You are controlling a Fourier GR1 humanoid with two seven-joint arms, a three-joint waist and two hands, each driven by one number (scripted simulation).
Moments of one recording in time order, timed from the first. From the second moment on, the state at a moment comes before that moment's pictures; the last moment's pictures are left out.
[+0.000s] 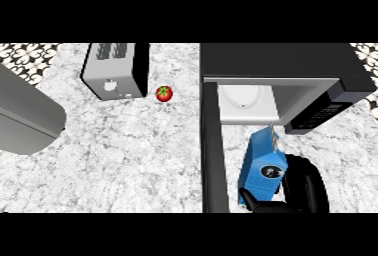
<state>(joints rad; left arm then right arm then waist) 0.78 0.03 0.18 -2.18 0.26 -0.42 -0.38 0.18 -0.01 0.22 -1.79 -0.11 -0.07 -0.27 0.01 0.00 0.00</state>
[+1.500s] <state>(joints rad) 0.60 0.06 0.34 -2.05 0.31 -0.50 -0.29 -0.64 -0.06 -0.13 -0.61 -0.06 -0.30 -0.67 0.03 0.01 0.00</state>
